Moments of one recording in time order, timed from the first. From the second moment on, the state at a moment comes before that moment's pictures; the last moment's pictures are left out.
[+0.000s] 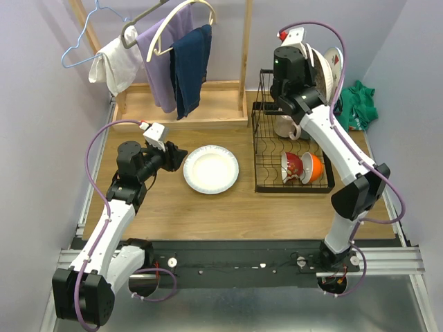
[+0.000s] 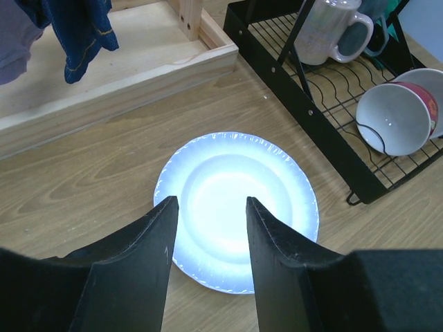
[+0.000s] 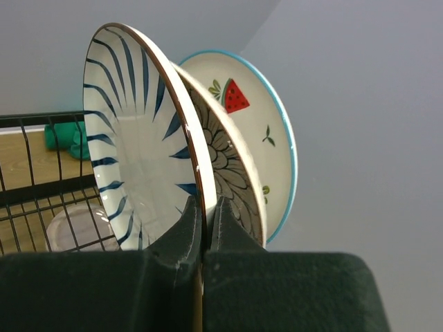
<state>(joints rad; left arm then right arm) -0.16 0.90 0.64 0.06 0.46 -0.11 0.51 1.80 1.97 -0.35 1.12 -0.37</state>
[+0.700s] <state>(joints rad) -0.16 0.95 0.64 0.07 0.47 -0.12 0.50 1.88 2.18 -0.66 1.06 -0.22</state>
